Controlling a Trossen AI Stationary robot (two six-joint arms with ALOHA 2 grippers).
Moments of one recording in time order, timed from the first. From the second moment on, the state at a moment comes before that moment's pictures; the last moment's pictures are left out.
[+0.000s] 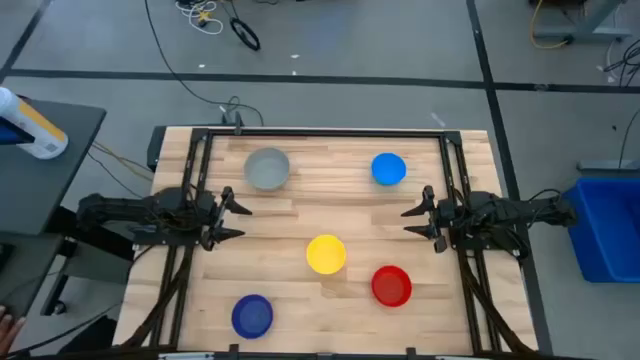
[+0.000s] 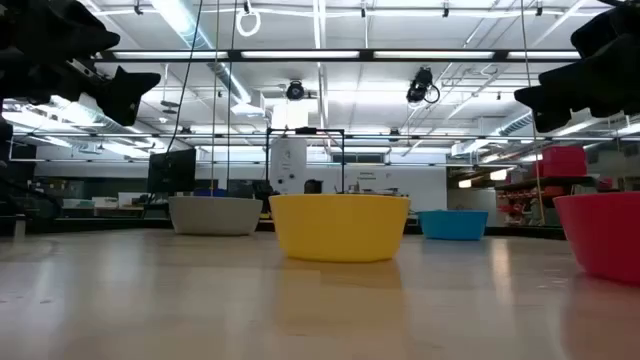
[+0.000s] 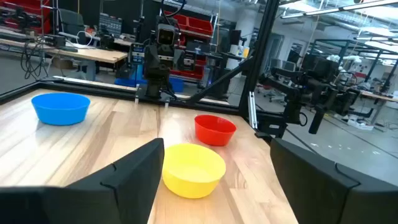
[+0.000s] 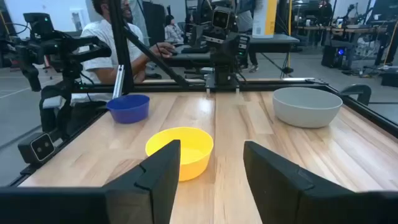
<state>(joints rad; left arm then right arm) -0.06 0.00 0.01 0.06 0.10 -0.22 0.12 0.02 0.05 -0.10 0.01 0.04</state>
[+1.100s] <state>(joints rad) -0.06 0.00 0.01 0.06 0.10 -0.22 0.12 0.02 0.05 -0.10 0.01 0.04</state>
